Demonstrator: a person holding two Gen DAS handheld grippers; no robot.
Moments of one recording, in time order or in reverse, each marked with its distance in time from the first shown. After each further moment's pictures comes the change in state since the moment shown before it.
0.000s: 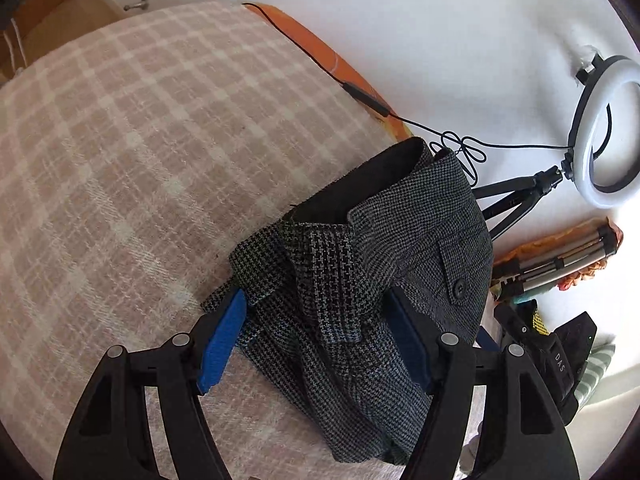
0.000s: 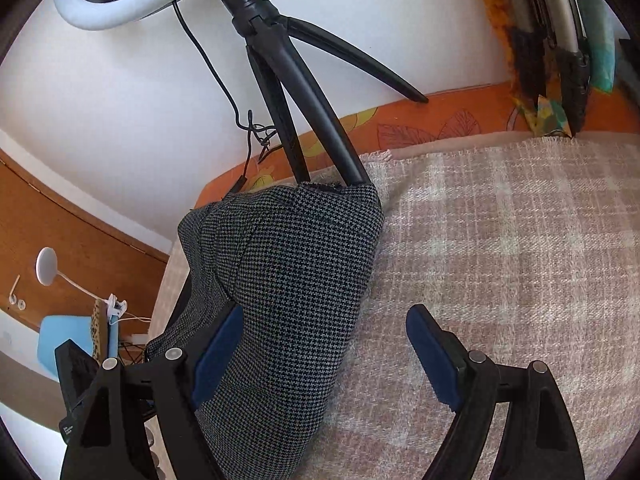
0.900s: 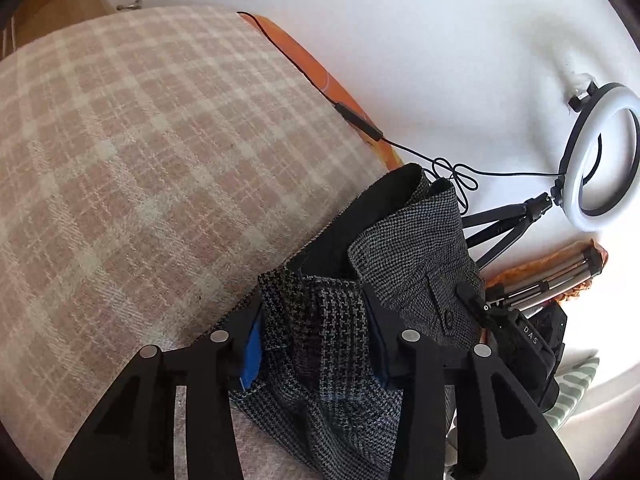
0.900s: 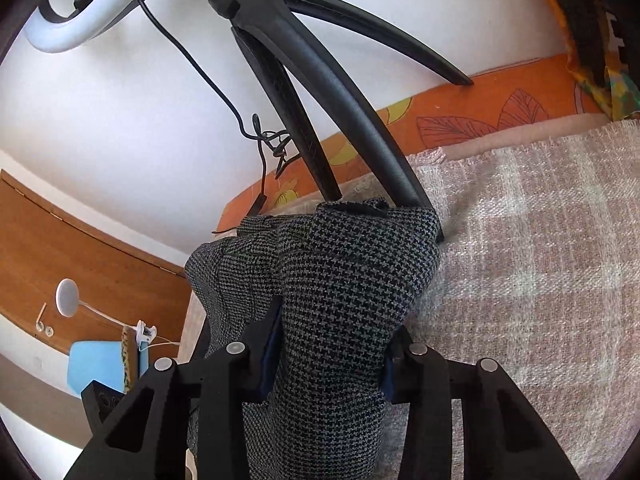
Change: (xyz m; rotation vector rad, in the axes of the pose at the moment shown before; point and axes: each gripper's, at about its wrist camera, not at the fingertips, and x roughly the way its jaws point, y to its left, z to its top) left arm 0.016 0.009 0.009 0.002 -0.083 -0.099; right arm 0.060 0.029 0.014 0.052 -0.038 0.118
